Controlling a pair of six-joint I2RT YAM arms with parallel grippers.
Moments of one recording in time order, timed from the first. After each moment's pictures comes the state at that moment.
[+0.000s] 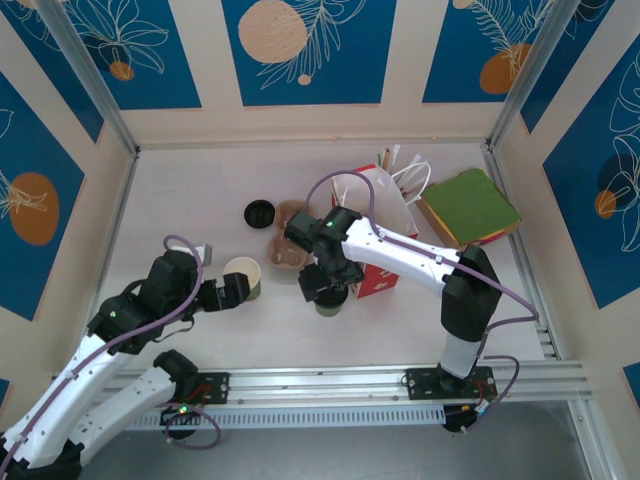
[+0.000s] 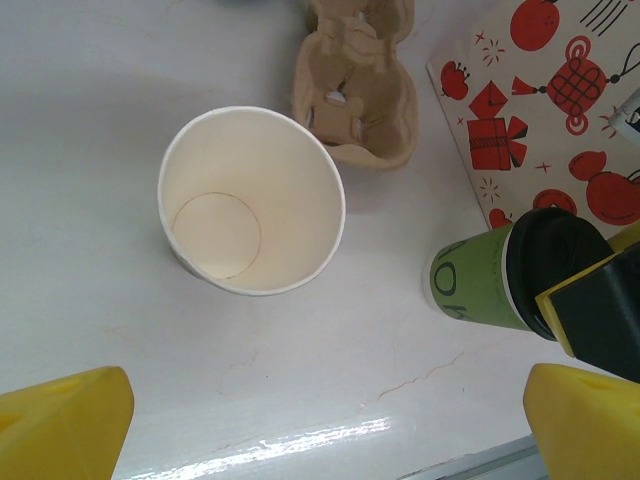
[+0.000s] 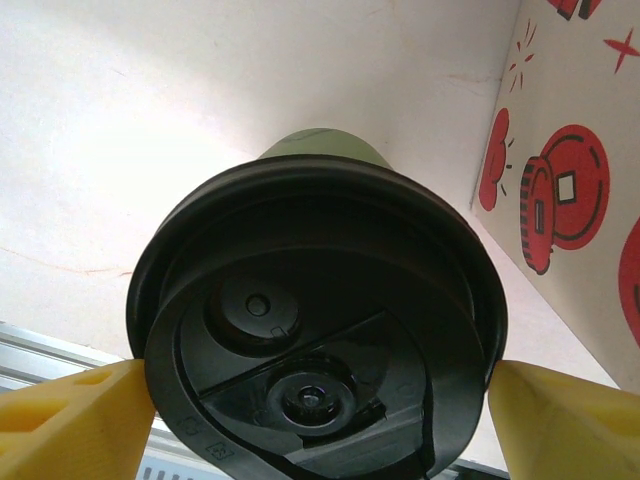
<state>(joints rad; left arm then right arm) -0.61 0.64 0.84 -1.00 0.00 -0.67 0.96 1.77 1.54 -1.32 0.00 0.58</state>
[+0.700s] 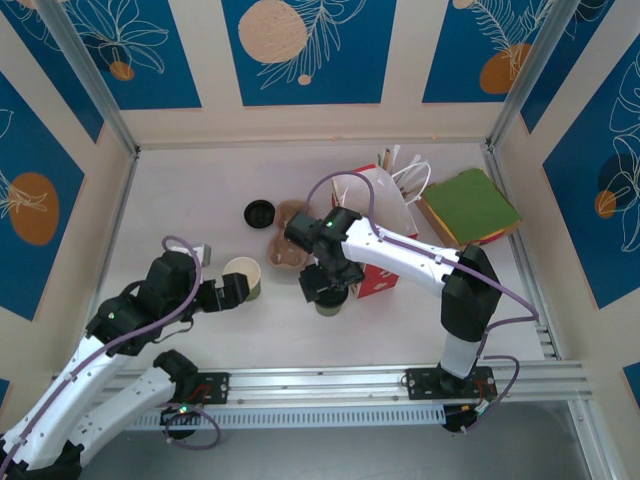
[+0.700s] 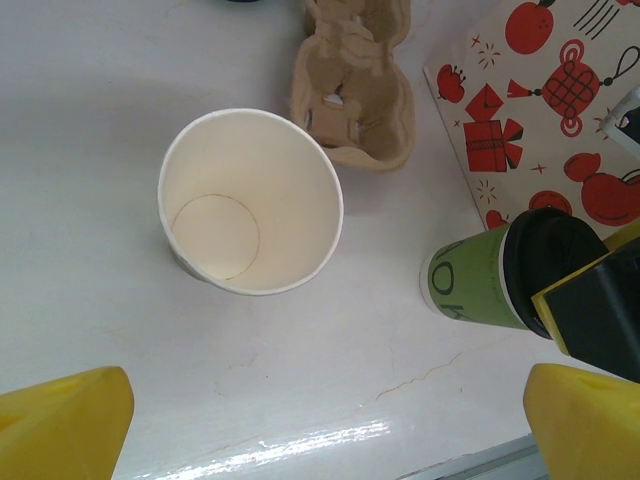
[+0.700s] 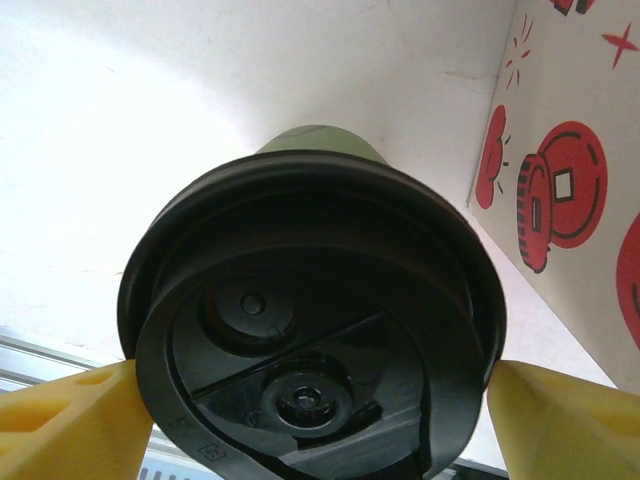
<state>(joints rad) -0.61 0.63 0.84 -1.01 0.00 -0.67 0.96 1.78 1.54 -1.32 0.00 0.58</state>
